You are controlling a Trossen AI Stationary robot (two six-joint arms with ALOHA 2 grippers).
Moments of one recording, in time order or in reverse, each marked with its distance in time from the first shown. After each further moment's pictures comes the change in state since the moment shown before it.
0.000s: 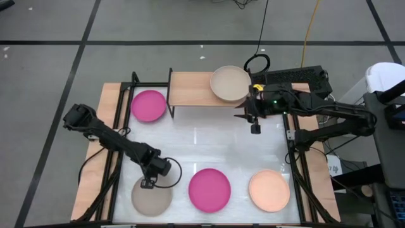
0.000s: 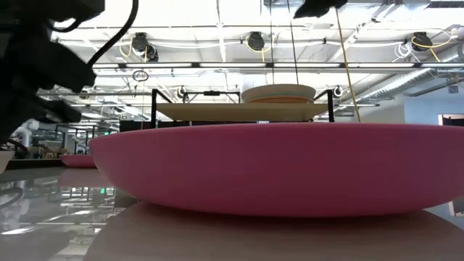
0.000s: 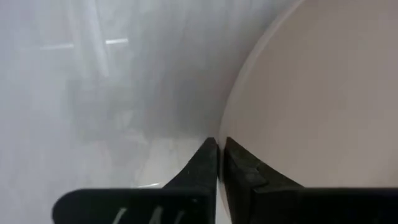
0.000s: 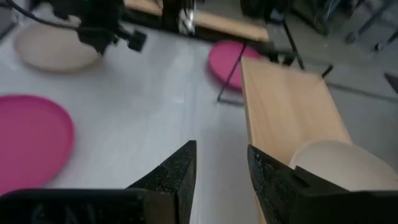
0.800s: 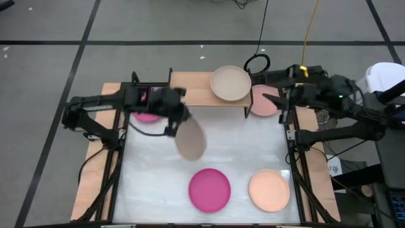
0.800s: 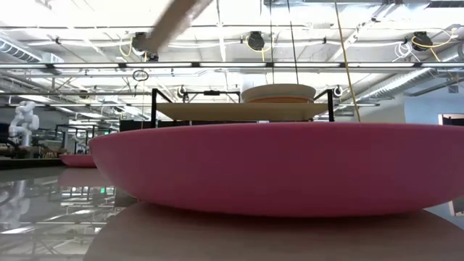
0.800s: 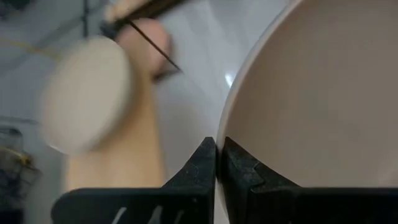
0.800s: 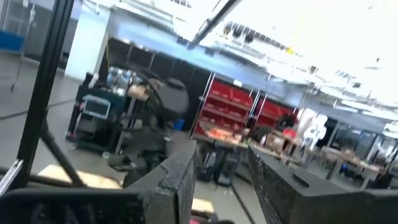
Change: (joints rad) left arm 0.510 -0.074 0.793 -0.207 -0.318 0.884; right arm 0.049 -0.285 0.000 0.475 0.000 -0.027
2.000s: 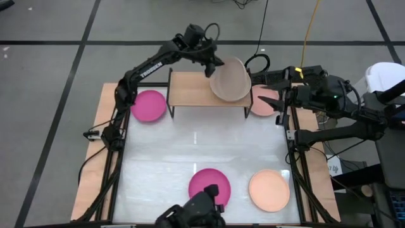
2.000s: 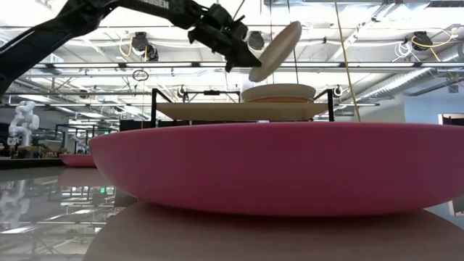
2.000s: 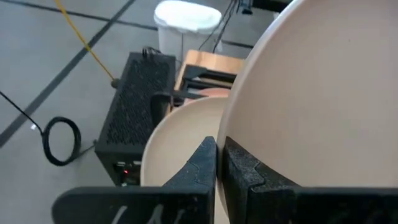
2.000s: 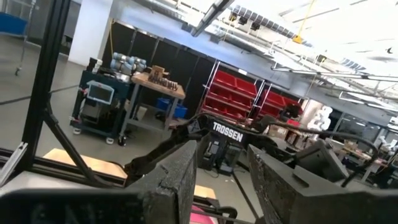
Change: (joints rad) left arm 0.613 0.741 0.731 0.234 0.625 -0.292; right arm 0.000 0.008 0.000 -0.043 -0.003 -0.018
